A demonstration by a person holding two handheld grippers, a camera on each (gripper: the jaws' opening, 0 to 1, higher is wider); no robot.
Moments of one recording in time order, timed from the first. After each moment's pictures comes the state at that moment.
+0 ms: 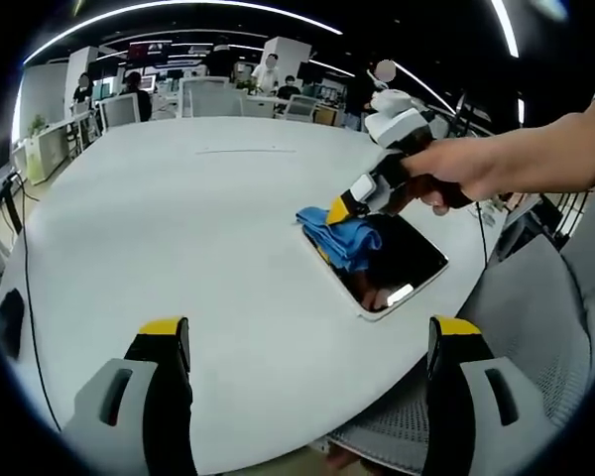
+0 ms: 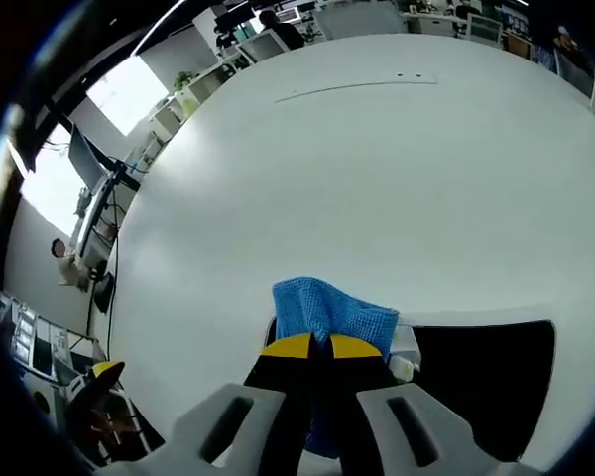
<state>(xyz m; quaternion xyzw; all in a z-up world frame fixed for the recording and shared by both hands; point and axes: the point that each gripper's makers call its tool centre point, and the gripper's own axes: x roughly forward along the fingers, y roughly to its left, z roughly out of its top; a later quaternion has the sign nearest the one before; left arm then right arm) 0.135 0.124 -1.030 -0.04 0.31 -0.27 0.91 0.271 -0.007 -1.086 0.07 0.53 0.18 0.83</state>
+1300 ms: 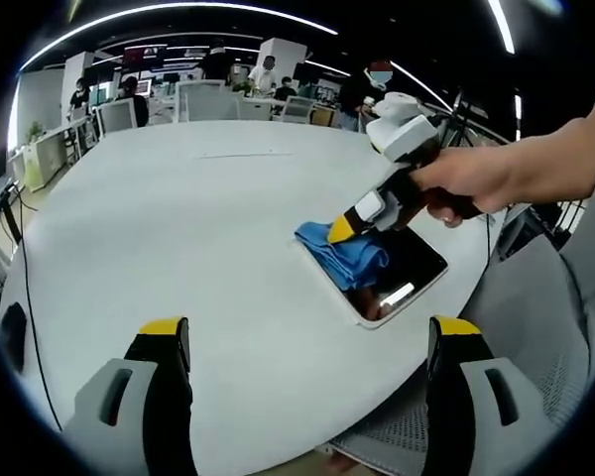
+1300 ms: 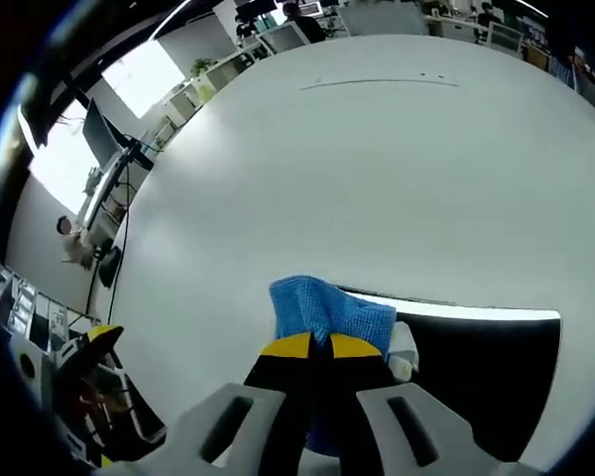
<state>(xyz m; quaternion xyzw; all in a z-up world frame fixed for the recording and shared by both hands) 0.141 0.118 -1.023 -0.03 0.31 -0.27 0.91 0.243 0.000 -1.083 0.05 0.53 0.21 0.82</state>
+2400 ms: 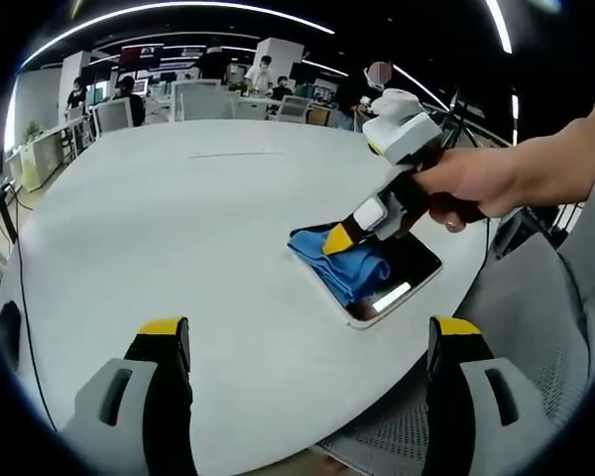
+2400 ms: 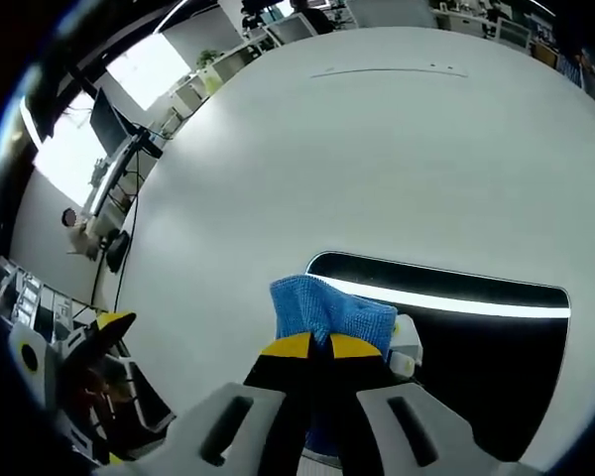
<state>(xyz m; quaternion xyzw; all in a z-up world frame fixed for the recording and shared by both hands) 0.137 0.107 -1.024 -0.03 0.31 -0.28 0.91 0.225 0.007 -1.084 0.04 0.55 0.22 0.81</state>
